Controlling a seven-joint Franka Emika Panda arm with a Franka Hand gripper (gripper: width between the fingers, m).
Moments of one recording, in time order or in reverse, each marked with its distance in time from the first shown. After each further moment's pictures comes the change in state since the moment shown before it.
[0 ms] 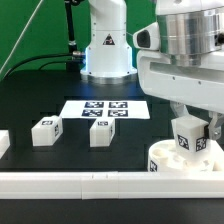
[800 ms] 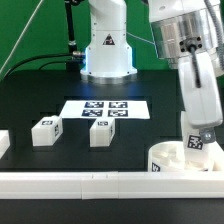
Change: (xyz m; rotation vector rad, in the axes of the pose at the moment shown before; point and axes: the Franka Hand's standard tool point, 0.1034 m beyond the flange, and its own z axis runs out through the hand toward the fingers) arm -0.007 -0.005 0.003 0.115 -0.098 0.781
